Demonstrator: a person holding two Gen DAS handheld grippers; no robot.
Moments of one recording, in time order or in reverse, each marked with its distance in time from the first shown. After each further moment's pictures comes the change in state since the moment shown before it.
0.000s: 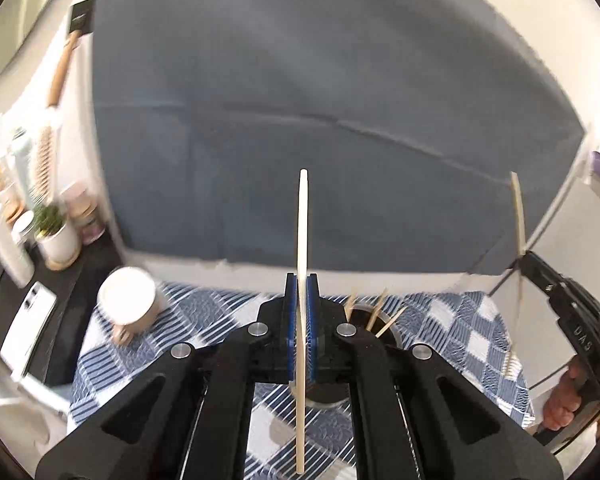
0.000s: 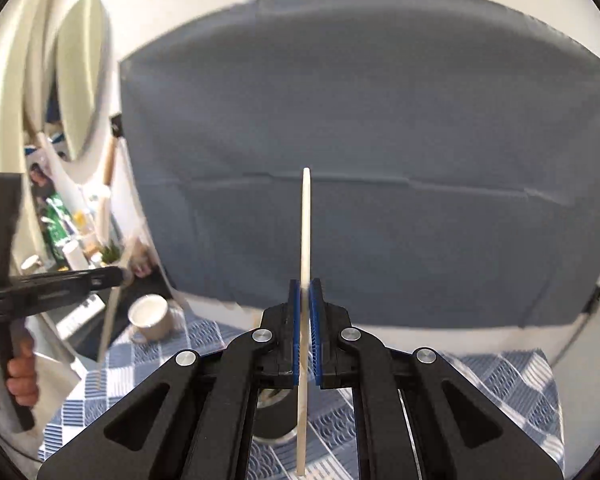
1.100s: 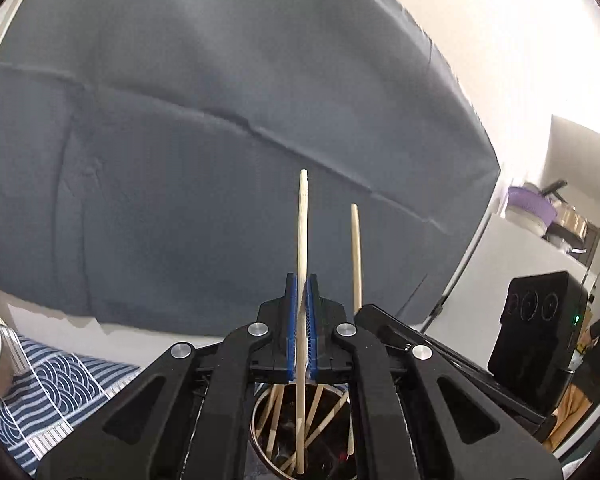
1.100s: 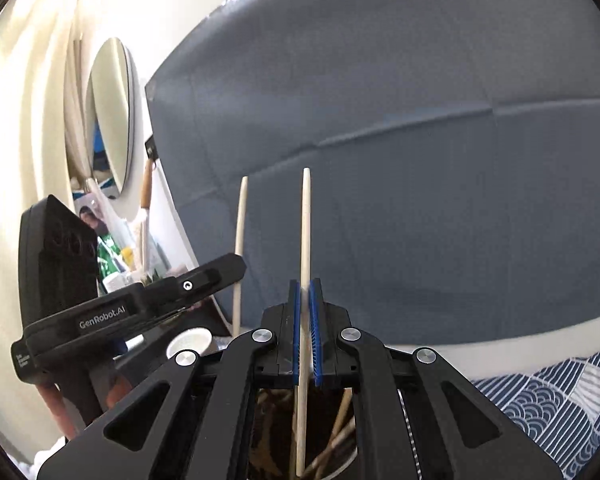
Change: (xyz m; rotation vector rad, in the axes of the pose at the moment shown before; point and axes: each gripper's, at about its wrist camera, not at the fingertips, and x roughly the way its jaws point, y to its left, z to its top) left arm 0.111 0.009 -0.046 -0.012 -0.271 -0.406; right arm 0.122 -0.003 -0.069 0.136 -0.140 0.290
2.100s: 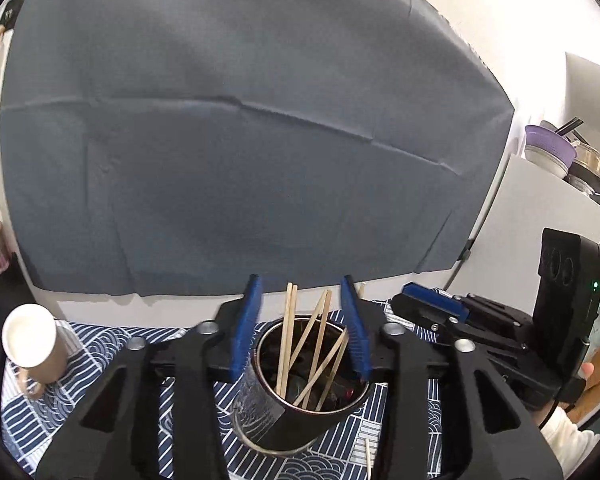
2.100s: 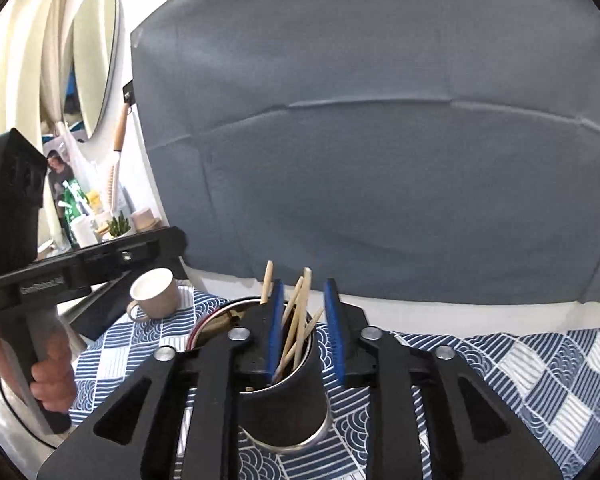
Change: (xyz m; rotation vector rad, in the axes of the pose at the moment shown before) left arm -0.033 -0.044 0.013 0.122 0.160 0.144; right arm -0.048 0.007 -0.008 -0.102 0.169 -0.187
